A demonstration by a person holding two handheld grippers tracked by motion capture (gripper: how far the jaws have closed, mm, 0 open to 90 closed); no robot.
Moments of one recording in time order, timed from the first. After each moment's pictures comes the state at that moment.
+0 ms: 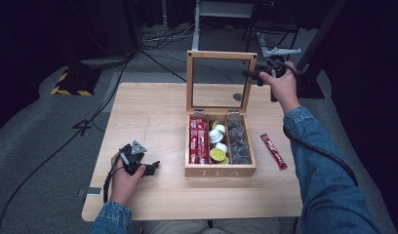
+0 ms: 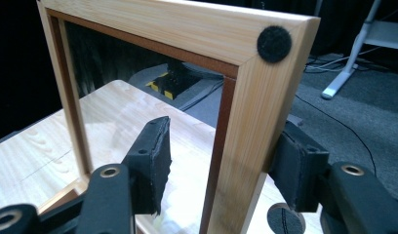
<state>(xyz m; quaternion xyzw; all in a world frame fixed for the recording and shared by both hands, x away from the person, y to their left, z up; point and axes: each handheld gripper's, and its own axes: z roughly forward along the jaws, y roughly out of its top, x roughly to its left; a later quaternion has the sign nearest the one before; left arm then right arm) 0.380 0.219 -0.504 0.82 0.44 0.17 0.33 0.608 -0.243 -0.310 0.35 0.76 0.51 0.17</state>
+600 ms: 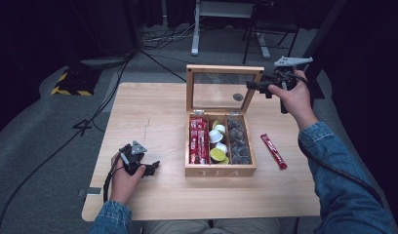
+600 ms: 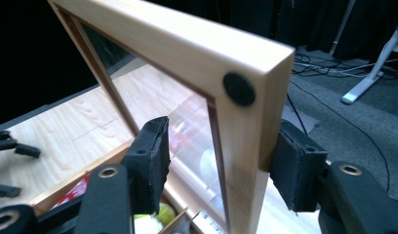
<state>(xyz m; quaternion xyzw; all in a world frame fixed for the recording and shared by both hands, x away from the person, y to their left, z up) 0.380 0.218 -0.504 0.81 0.44 0.17 0.33 0.545 -0.251 -0.295 0.30 0.79 0.51 0.16</state>
